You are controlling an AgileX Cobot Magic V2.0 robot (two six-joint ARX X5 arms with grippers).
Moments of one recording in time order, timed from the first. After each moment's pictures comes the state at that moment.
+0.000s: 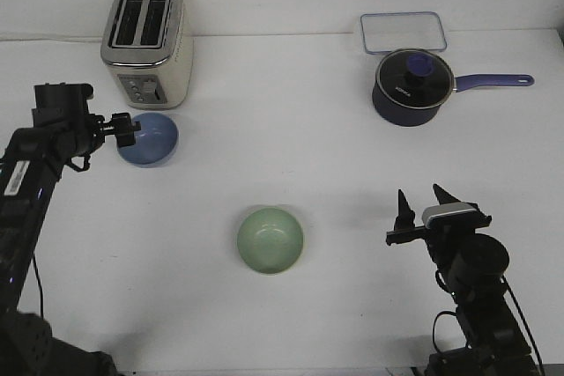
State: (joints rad) left arm 0.05 1.65 1.57 -0.67 0.00 -0.09; right arm 0.16 0.60 0.47 -0.07 -0.03 0.05
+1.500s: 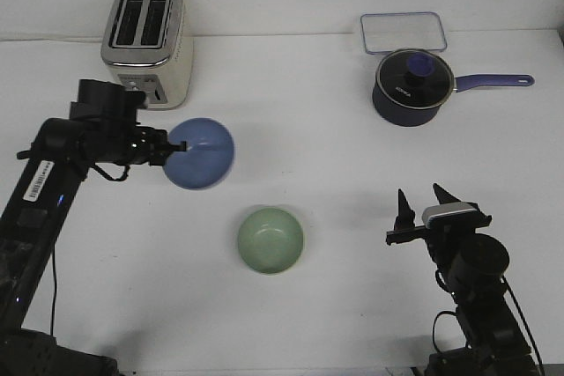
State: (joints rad) left arm -0.21 1.57 1.66 -0.96 0.27 -0.07; right arm 0.16 0.60 0.47 -0.07 -0.03 0.05
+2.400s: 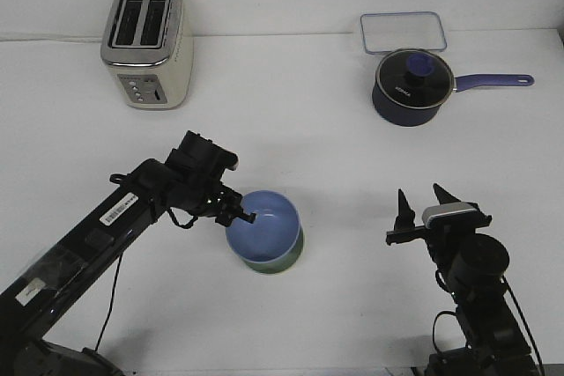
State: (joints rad) left arm -0.55 1.57 1.39 -0.82 0.28 -0.08; right arm 0.16 0.60 0.47 -0.07 -0.03 0.05
